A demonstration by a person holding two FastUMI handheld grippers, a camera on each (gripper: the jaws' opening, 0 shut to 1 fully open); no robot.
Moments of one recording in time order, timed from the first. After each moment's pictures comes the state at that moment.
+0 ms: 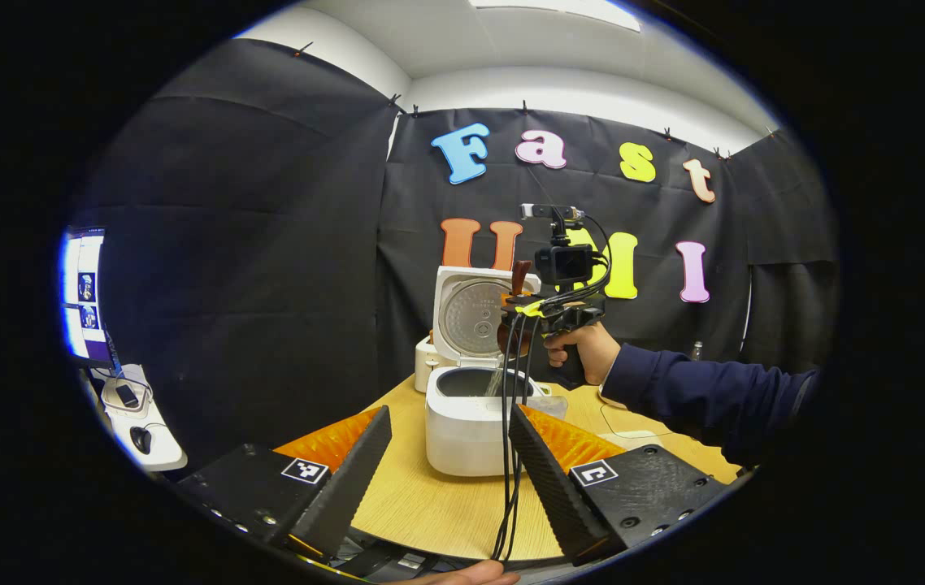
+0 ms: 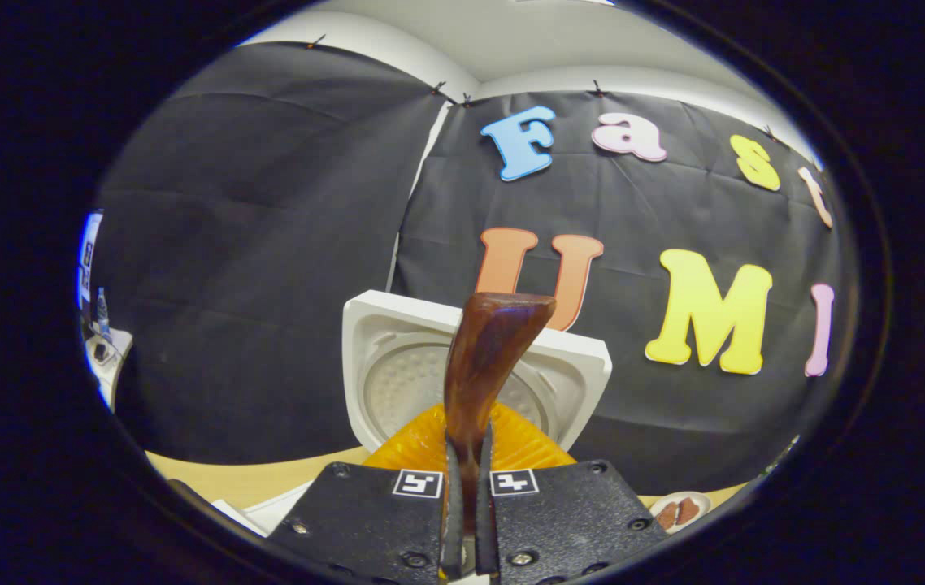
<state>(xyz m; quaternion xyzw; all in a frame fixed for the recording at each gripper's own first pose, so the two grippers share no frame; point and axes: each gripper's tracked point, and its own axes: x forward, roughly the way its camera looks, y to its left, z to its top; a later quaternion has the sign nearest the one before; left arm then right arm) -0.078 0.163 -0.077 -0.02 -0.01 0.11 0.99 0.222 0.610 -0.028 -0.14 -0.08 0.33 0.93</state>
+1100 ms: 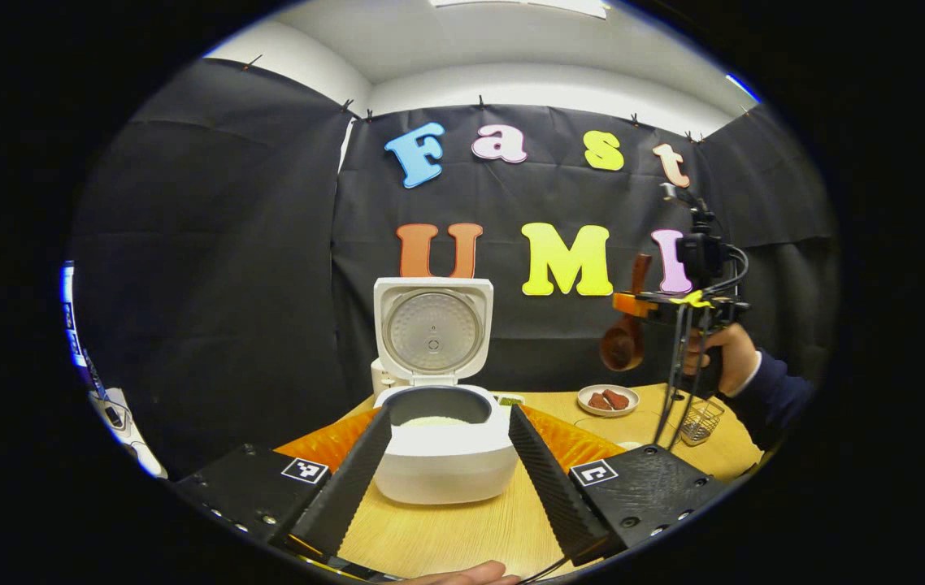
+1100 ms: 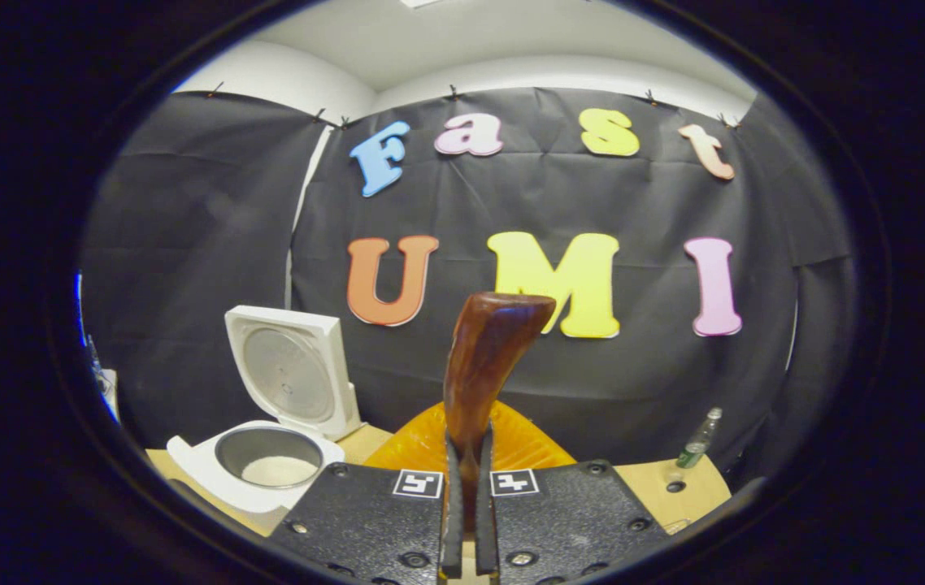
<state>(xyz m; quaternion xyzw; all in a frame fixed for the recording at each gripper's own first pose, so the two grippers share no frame) 0.002 0.090 -0.052 0.03 -0.03 0.07 1.00 0.233 0.267 0.002 -0.03 -0.05 0.20 0.98</state>
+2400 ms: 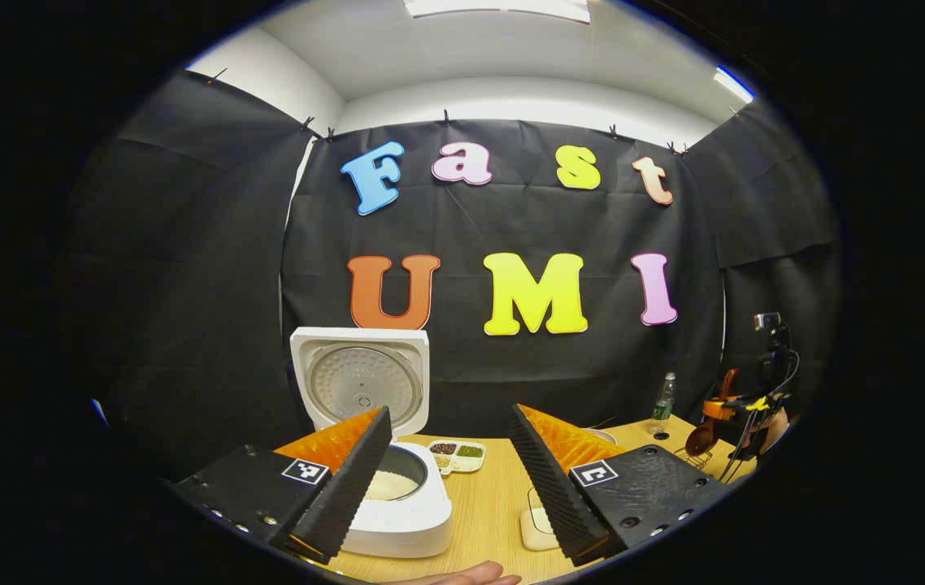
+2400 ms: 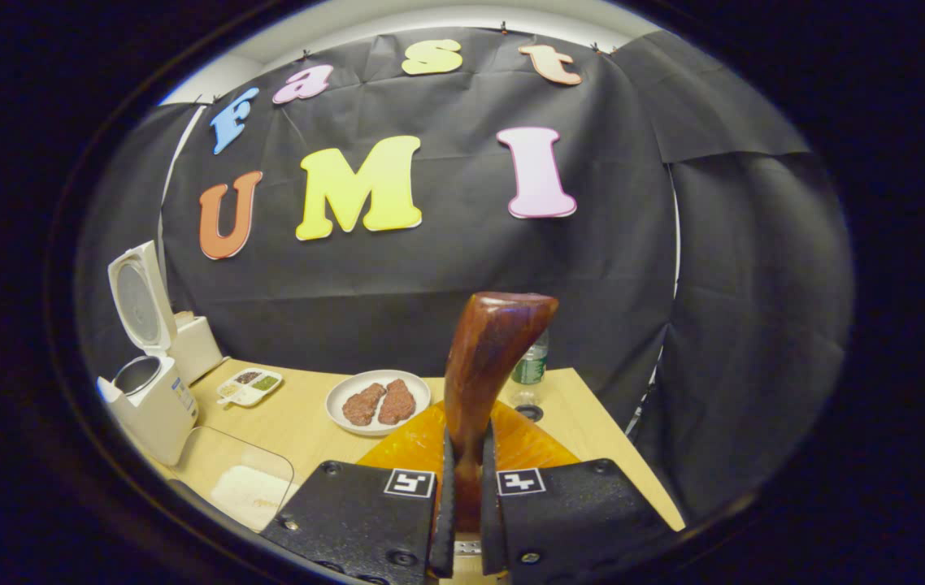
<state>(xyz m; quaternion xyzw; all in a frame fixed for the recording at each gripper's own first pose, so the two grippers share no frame) 0.105 0.018 0.019 0.03 -0.07 0.03 1.00 0.301 -0.017 -0.161 0.03 0.09 0.06 0.99</state>
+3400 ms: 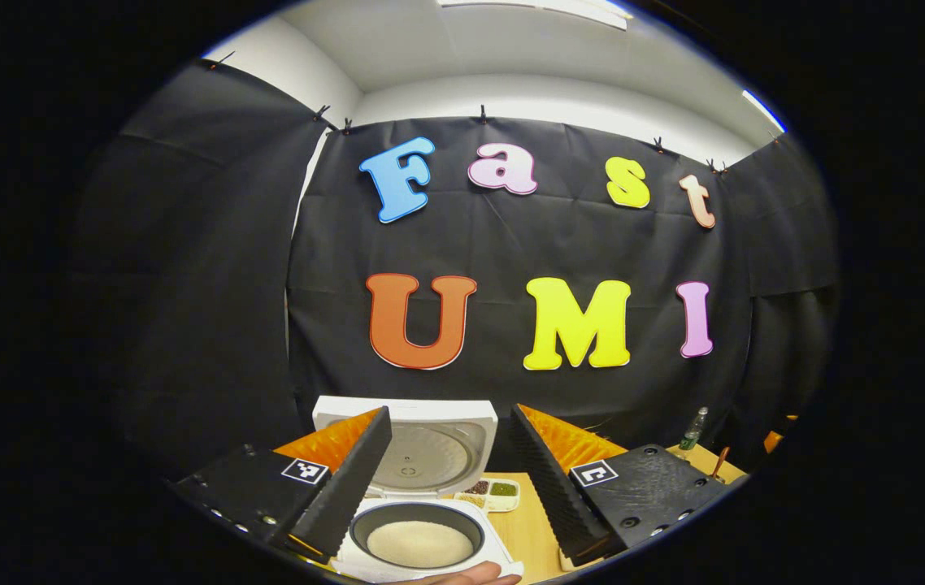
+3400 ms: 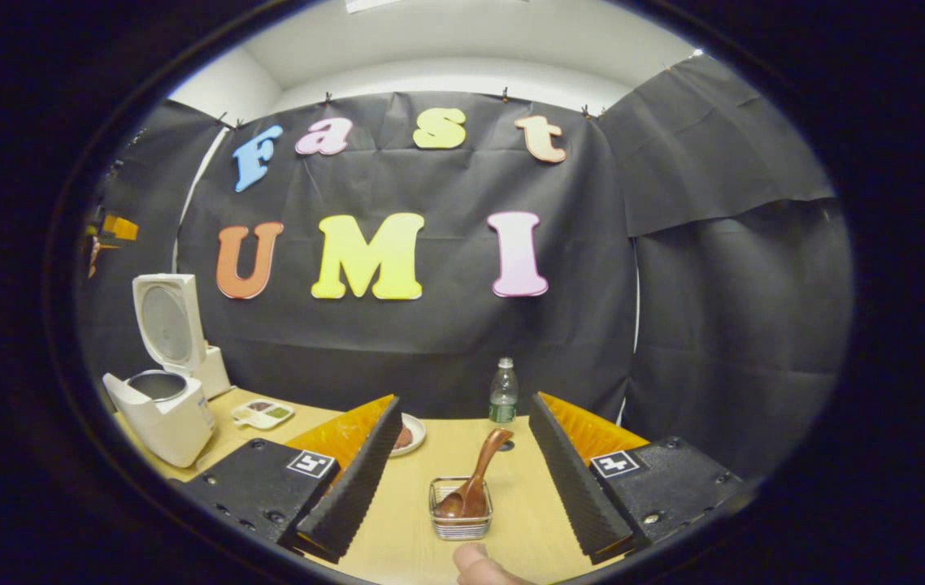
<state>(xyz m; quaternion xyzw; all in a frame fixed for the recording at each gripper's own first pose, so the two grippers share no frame) 0.208 0.130 0.121 0.03 -0.07 0.04 1.00 0.165 -0.006 -0.079 0.00 -0.05 0.02 1.00</state>
